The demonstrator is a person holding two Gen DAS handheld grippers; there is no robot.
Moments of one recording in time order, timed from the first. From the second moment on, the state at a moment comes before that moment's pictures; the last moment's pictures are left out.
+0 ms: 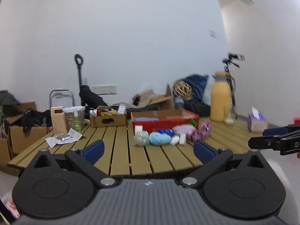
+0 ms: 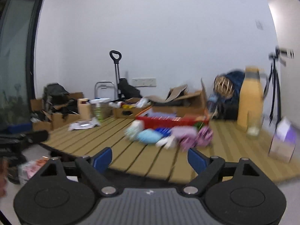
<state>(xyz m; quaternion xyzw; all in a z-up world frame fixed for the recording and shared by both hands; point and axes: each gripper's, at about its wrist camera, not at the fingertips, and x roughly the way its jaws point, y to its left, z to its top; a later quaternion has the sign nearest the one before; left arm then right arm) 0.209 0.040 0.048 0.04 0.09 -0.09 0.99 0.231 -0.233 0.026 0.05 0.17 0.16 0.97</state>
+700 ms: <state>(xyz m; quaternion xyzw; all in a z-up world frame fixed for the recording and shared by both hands) 0.335 0.020 0.009 0.01 0.18 -0.09 0.98 0.318 -0.225 -0.029 0.09 0.25 0.14 0.96</state>
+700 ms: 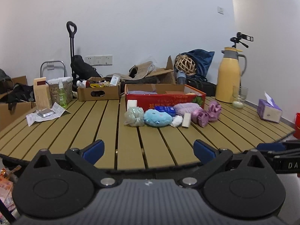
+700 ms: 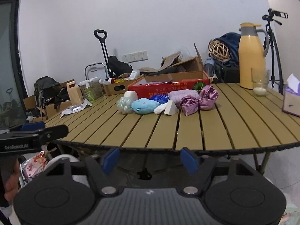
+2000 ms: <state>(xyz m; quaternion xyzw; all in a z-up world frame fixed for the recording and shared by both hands) 0.596 0.026 -0.036 -0.07 0.26 -0.05 0.96 0.584 -0.210 -0.077 0.12 0.31 0.12 0.94</state>
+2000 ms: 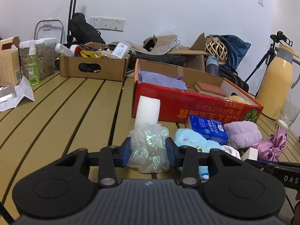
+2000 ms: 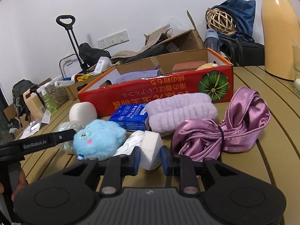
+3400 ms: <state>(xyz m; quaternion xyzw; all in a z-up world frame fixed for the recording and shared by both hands) 0.452 -0.016 0.080 -0.05 0.15 -0.18 0.97 0.423 -0.223 0.043 0.07 0.18 0.20 0.96</state>
